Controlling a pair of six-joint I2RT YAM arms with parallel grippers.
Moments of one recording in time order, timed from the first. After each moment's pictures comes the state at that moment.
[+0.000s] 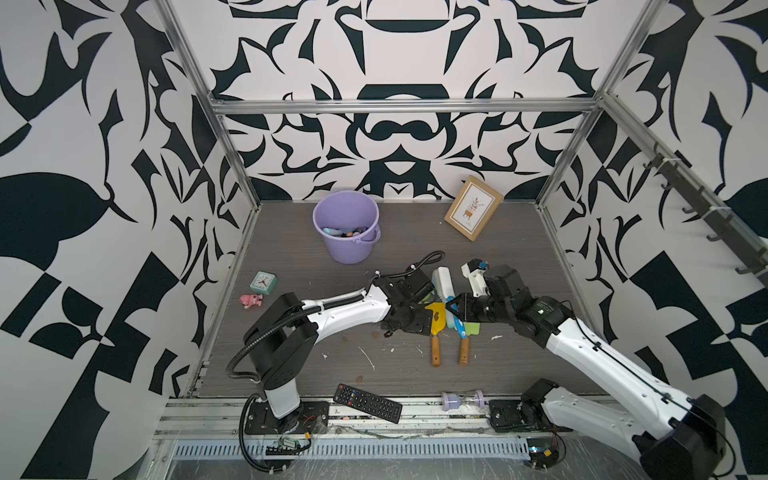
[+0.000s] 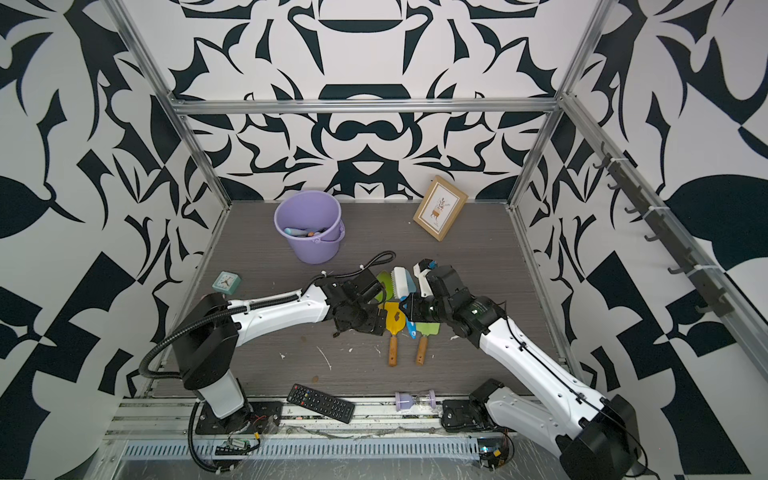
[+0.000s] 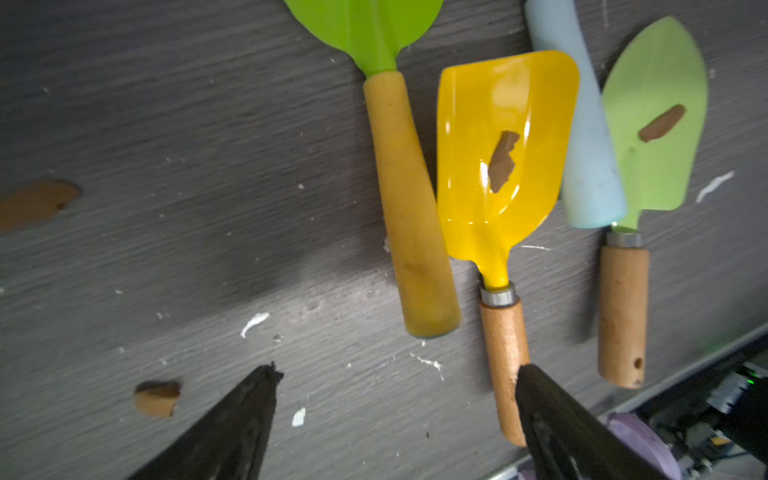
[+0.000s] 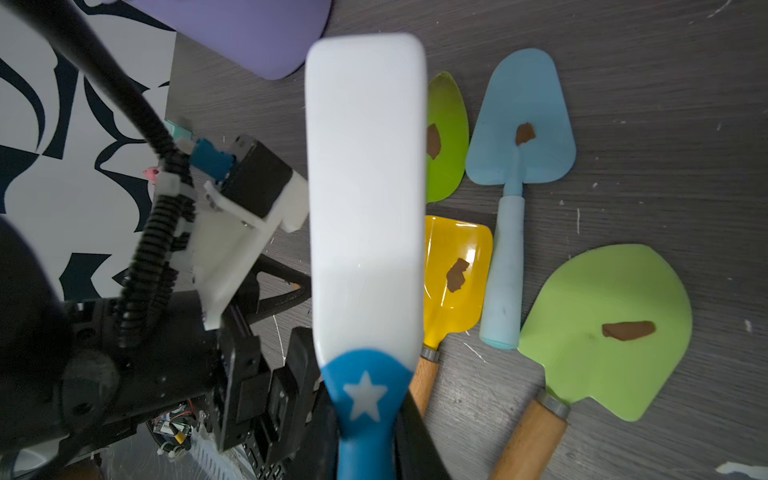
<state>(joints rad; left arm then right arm) -0.98 1.76 1.22 -0.70 0.07 -0.72 0.56 1.00 0.79 -0.60 -0.27 0.62</state>
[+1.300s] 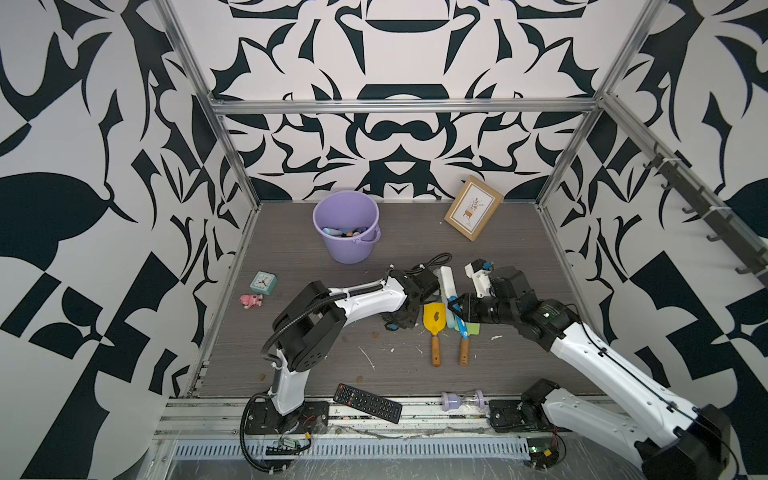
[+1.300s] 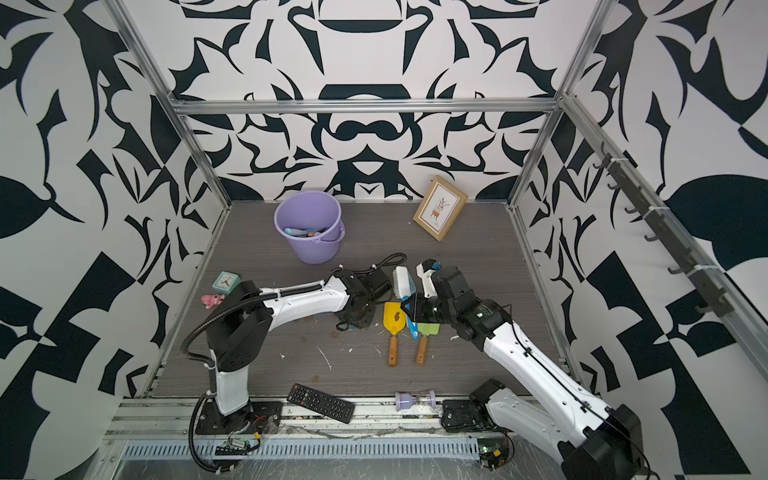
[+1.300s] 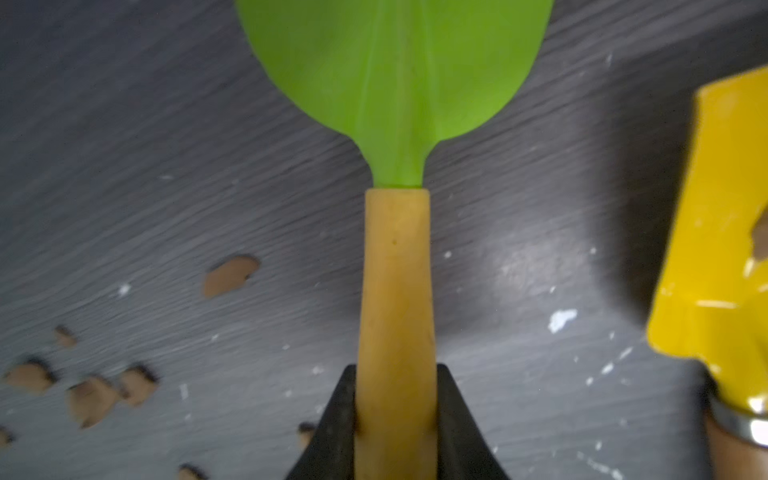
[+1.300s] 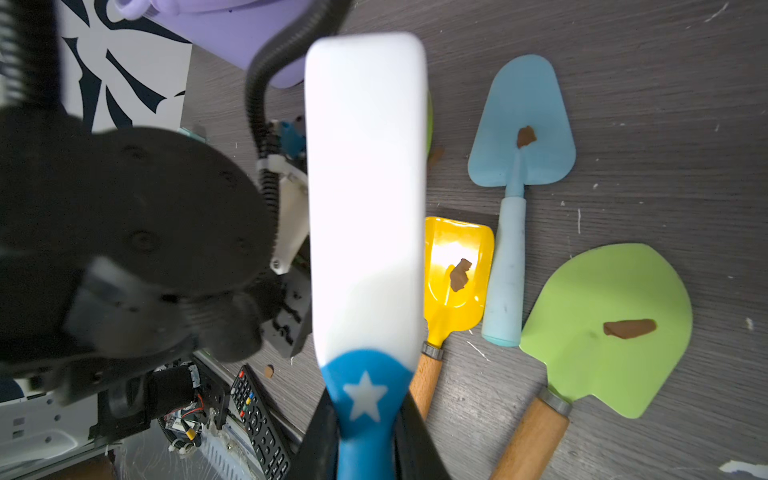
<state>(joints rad) -0.96 1.89 1.35 -0.92 -0.20 -0.52 0.54 0.96 0.77 -0.60 -0.30 0.62</state>
